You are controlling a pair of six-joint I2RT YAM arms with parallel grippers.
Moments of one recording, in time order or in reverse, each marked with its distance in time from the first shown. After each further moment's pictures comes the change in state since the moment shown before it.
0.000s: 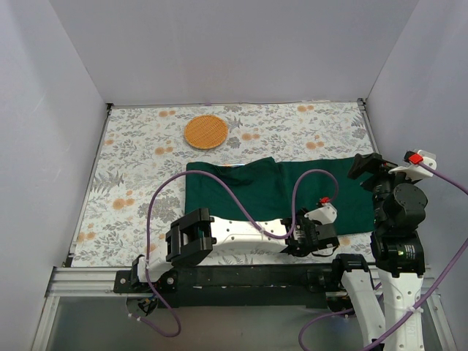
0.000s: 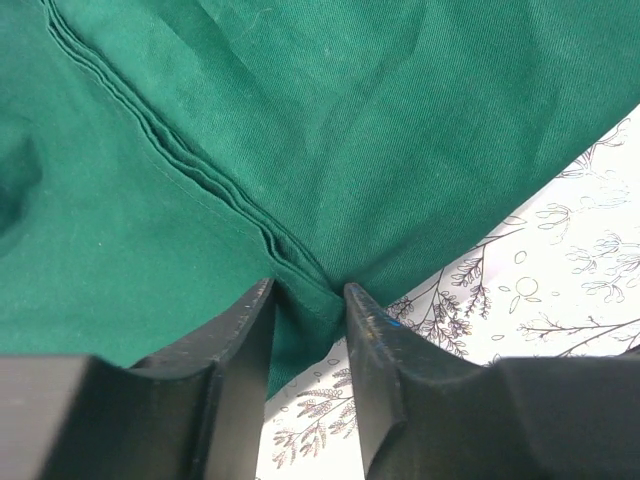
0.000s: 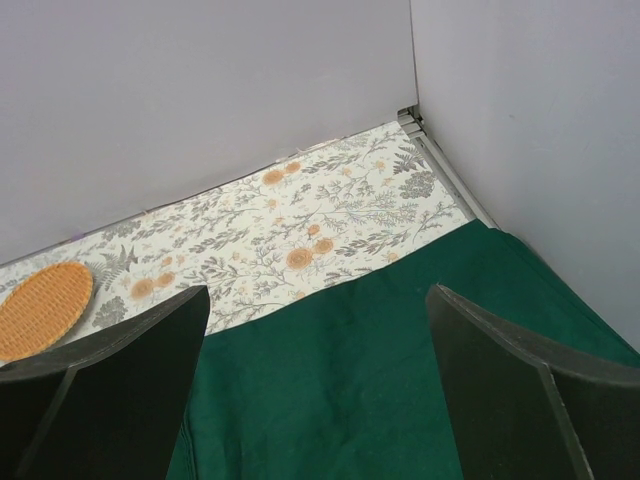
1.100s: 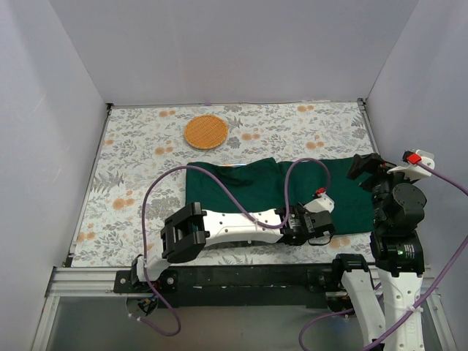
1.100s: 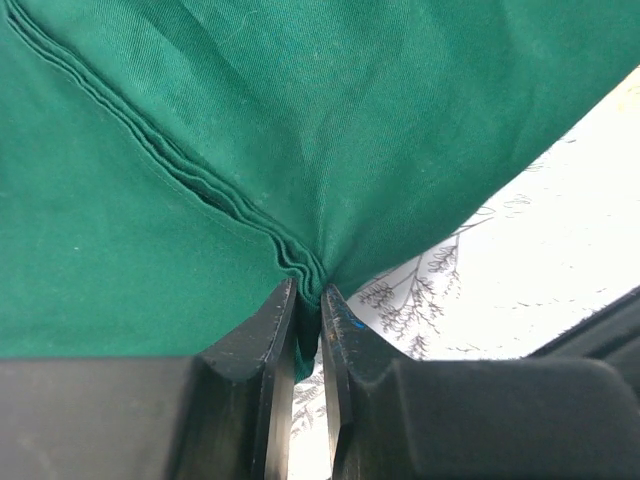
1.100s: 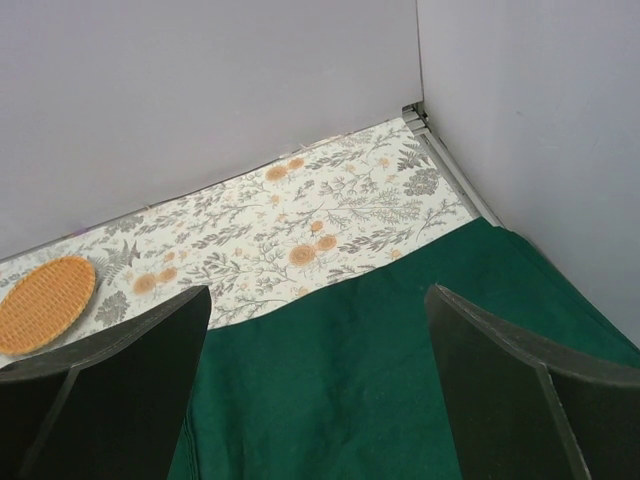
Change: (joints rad) left arm 0.049 -0.034 0.009 -0.014 0.137 -0.013; right arm 0.004 0.000 -0.003 0.001 -0.008 0.000
